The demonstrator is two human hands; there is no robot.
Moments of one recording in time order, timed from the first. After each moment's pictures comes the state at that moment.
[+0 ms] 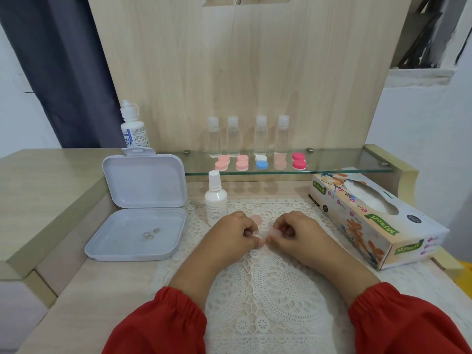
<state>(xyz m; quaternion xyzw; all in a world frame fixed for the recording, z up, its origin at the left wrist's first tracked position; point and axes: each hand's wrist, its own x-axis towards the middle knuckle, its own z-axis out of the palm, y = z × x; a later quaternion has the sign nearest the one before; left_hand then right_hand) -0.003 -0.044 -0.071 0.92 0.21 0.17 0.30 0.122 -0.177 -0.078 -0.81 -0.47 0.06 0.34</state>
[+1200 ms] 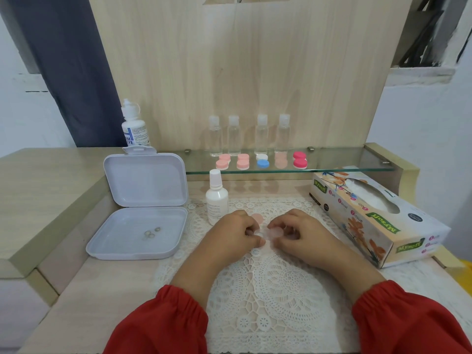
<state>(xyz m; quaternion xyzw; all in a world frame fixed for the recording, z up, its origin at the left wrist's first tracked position) -0.003 -0.045 -0.069 0.92 0.20 0.16 0.30 0.130 -0.180 -0.081 -0.78 -0.51 0.10 0.34</state>
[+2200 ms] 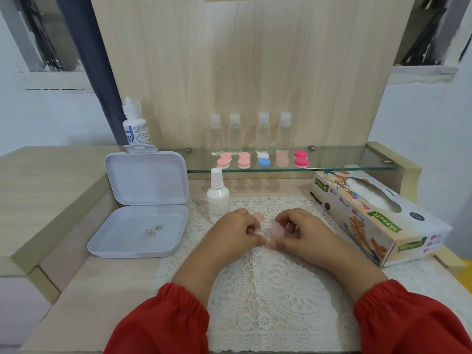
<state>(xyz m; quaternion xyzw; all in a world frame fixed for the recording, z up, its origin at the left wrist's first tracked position) -0.003 -0.045 -0.070 0.92 0.20 0.16 0.29 0.130 -0.180 -0.080 -0.80 -0.49 0.09 0.33</state>
